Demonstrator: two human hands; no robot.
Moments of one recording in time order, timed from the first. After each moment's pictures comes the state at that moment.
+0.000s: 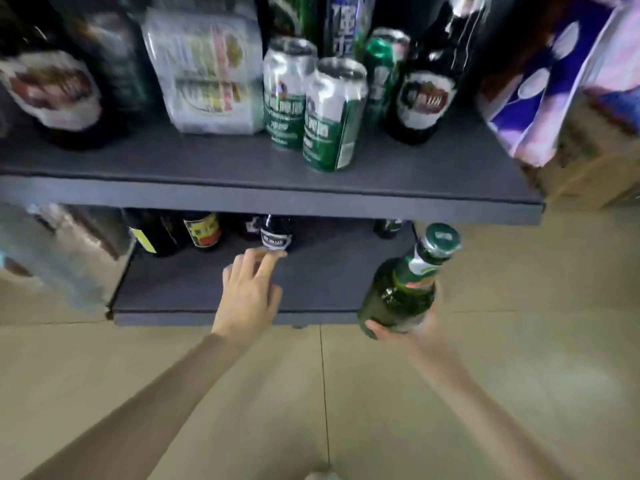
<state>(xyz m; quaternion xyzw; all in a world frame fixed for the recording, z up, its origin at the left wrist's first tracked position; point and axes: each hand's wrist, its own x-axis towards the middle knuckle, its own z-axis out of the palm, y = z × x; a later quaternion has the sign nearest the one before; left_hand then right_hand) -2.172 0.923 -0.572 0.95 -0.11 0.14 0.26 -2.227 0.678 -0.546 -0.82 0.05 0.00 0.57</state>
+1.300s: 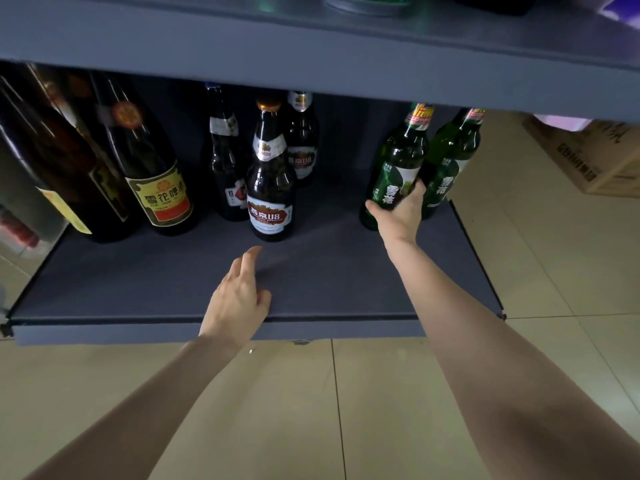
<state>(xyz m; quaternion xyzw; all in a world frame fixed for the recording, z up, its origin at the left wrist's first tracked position) -2.109 0.928 -0.747 0.94 -0.02 0.02 0.33 -1.980 0.693 -0.733 -0.82 0.18 -0.20 0.51</state>
